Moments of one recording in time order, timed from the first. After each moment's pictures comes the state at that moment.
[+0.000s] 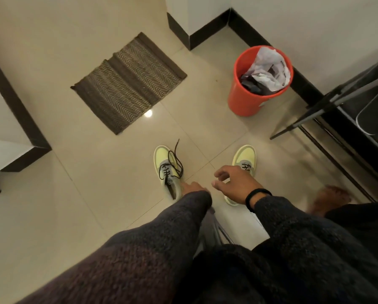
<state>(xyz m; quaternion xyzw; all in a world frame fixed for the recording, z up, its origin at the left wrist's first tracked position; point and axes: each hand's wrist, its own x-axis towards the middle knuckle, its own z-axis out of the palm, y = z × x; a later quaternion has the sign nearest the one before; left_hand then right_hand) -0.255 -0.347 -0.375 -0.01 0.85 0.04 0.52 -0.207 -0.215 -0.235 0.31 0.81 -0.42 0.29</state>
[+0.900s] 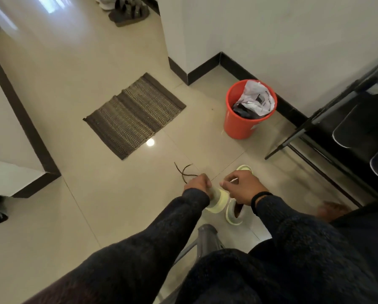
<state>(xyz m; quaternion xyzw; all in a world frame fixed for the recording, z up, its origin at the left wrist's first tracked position) -0.288 -0.319 -0.260 0.13 0.89 0.13 0.41 -0.204 -0.200 -0.195 0.39 0.77 -0.47 0.20</state>
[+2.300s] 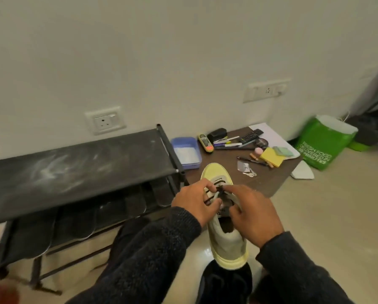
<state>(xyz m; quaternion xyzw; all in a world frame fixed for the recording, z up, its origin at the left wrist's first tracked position) 0.188 0.014 -0.052 0.78 0.49 0.22 0.31 0.337 -0.066 -0.033 0.74 0.65 -0.07 -0.16</state>
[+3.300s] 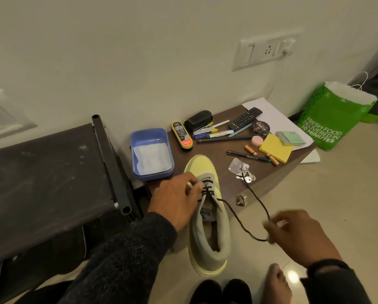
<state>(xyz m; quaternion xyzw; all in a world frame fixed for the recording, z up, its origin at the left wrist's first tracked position) 0.298 0.165 -0.148 0.79 0.50 0.16 0.33 0.517 0.017 -0.147 0.88 0.38 -0.27 -0.14</state>
